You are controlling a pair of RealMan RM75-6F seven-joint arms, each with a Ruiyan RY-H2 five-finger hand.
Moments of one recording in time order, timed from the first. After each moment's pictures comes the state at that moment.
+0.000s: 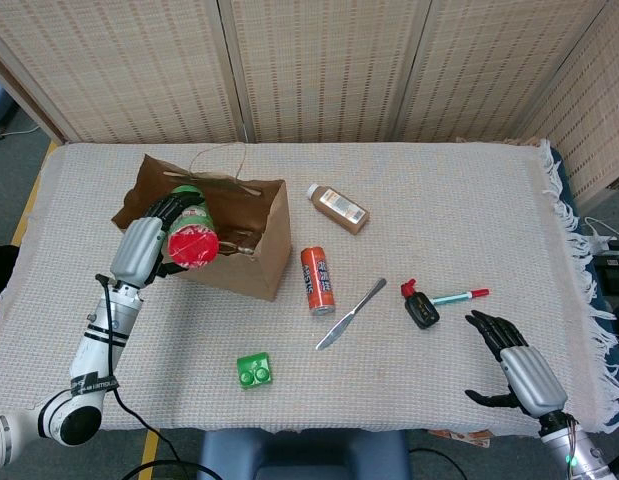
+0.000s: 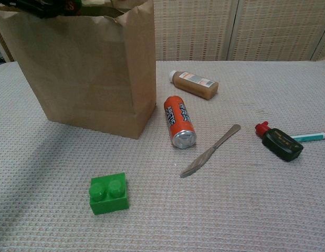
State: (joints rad) left arm -0.66 -1.25 -0.38 -1.81 1.10 1.14 -0.01; right arm 0.14 -1.06 -0.09 -1.78 -1.62 1.31 0.20
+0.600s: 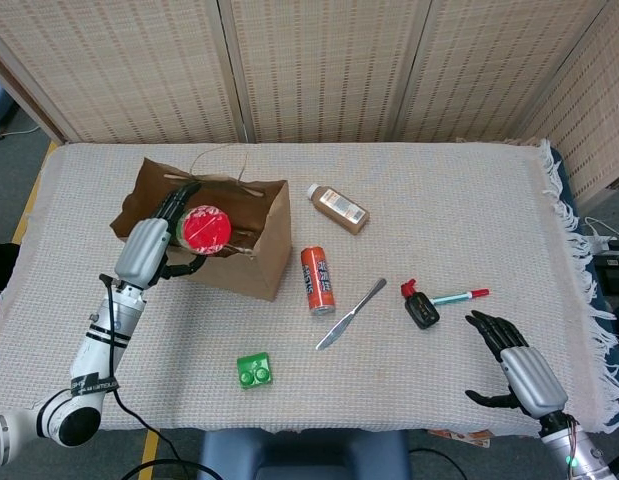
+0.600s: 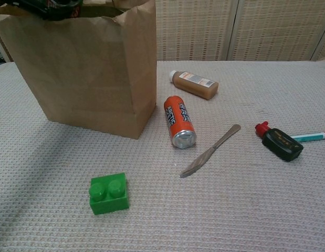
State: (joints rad) left arm -0.67 -1.23 -0.37 -1.82 1.12 1.13 -0.03; right arm 0.14 -1.06 -0.09 -1.78 -1.62 1.31 0.20
